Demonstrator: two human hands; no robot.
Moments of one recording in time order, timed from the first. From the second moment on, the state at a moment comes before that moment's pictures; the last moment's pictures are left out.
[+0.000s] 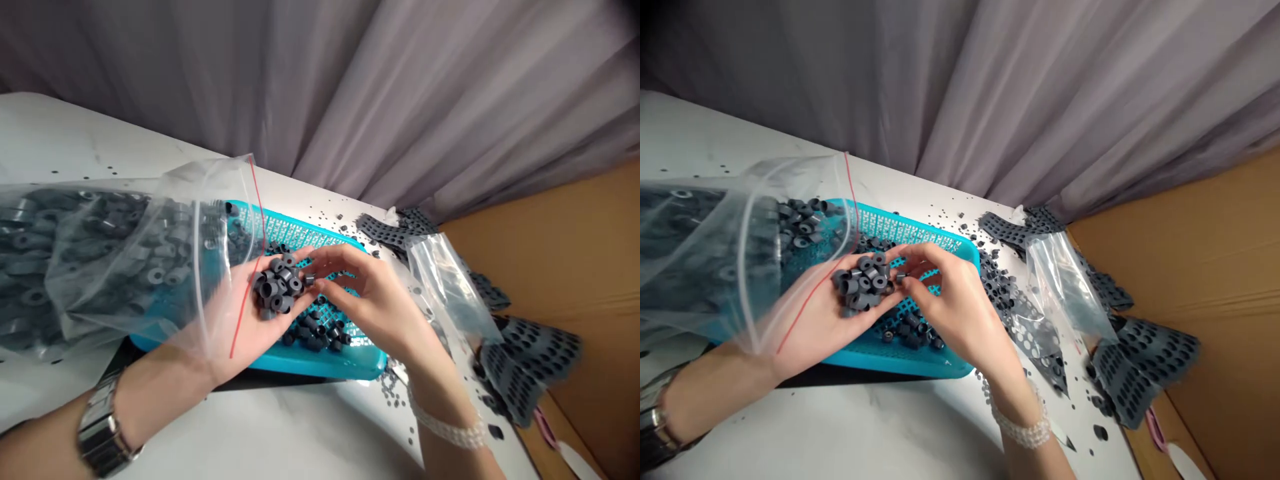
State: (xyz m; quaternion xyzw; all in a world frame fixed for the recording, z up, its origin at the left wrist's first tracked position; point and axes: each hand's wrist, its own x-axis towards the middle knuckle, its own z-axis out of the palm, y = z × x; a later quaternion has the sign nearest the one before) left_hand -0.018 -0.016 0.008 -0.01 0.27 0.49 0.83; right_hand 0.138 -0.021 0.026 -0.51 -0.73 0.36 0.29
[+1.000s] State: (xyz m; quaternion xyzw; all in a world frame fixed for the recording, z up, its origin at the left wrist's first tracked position) left_hand -0.020 -0.011 -0.006 0.02 0.29 0.43 0.85; right_hand 0.130 -0.024 0.020 -0.49 -0.80 0.26 0.25
